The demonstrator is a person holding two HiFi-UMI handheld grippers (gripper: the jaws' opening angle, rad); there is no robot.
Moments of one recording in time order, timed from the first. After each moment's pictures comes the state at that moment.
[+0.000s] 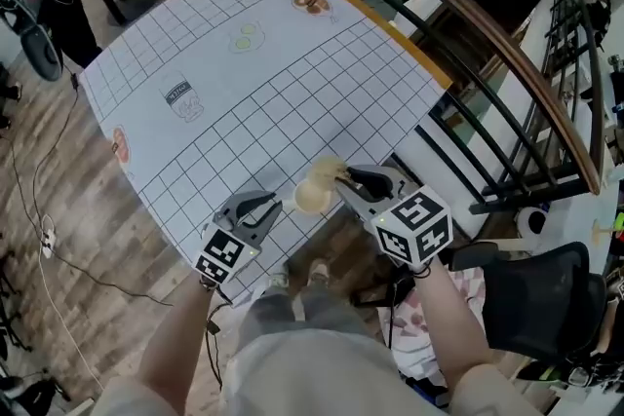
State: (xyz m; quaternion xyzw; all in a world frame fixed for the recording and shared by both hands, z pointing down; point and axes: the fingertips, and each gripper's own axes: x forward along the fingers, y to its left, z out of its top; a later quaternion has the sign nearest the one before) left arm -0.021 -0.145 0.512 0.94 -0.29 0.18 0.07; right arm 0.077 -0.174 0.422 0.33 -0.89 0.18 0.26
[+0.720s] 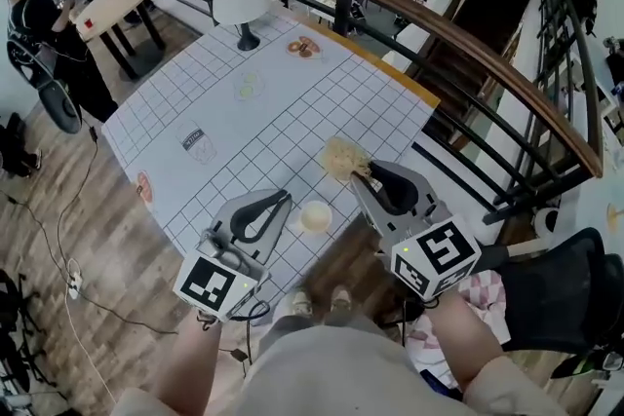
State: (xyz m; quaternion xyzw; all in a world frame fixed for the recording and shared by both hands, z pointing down) left arm 0.000 -0.128 0.269 0.94 -0.33 0.03 -0.03; right arm 0.099 -0.151 0.256 0.44 -0.89 0.04 0.08
